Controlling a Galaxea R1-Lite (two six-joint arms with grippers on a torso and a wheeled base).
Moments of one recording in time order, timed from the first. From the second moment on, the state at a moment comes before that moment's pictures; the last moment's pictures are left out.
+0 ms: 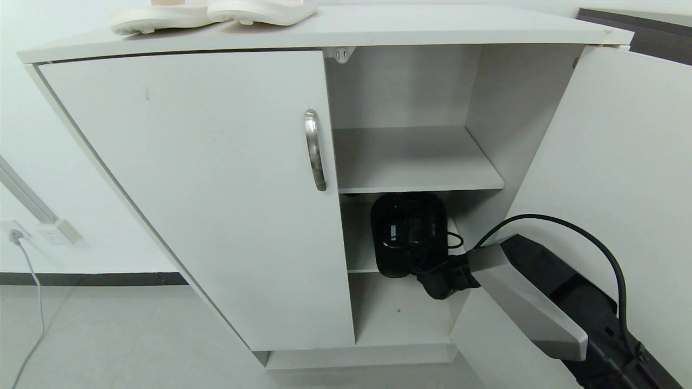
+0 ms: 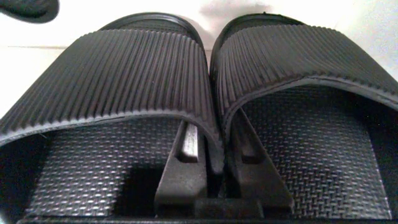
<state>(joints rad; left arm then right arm) 0.00 0.00 0.00 0.00 0.08 -0.10 0.57 2.70 -1.89 -0.76 -0.61 0.02</state>
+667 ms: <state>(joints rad) 0.00 0.00 0.00 0.00 0.08 -0.10 0.58 2.69 -1.80 -0.80 -0.59 0.02</state>
